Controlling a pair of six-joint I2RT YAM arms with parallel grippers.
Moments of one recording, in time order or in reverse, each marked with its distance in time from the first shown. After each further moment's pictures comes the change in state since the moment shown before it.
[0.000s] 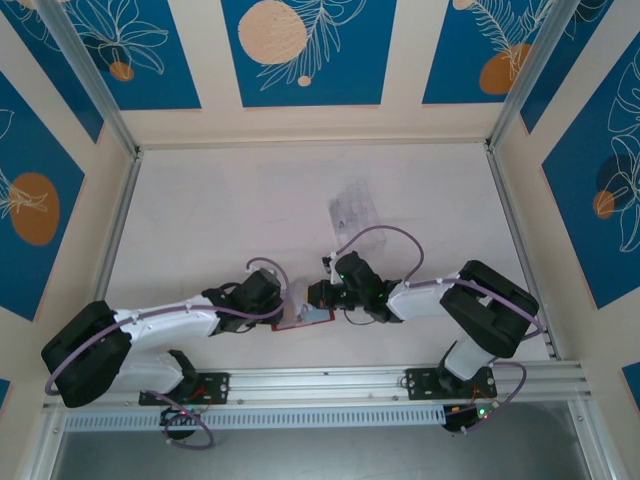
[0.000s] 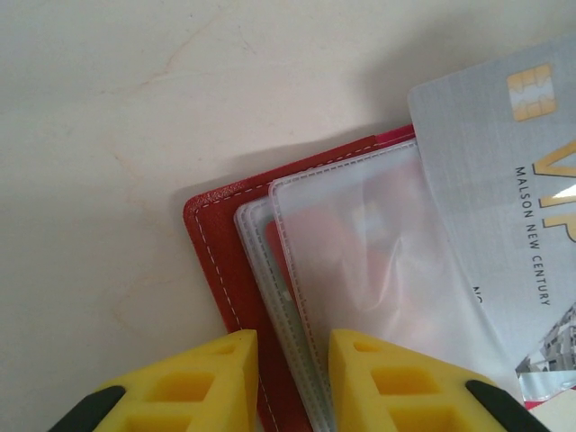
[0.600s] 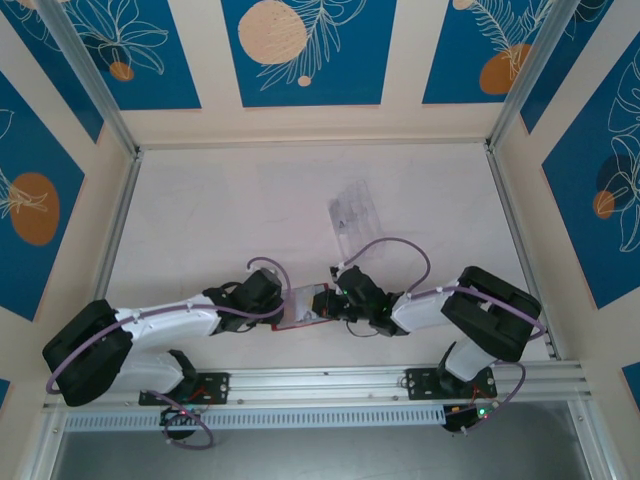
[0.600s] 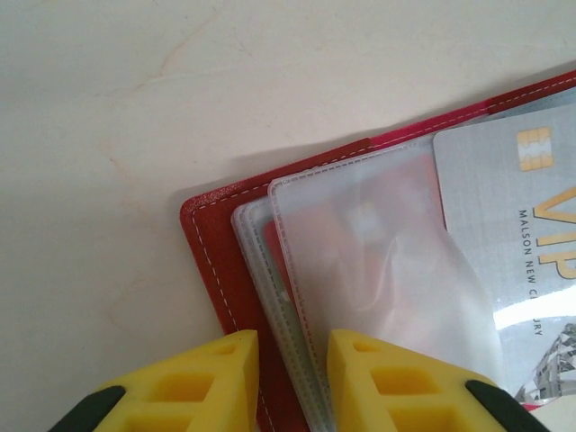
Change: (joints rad) left arm -0.002 0.008 0.009 -0.005 0.000 0.000; right arm 0.067 -0.024 -0.106 0.079 0.137 0.130
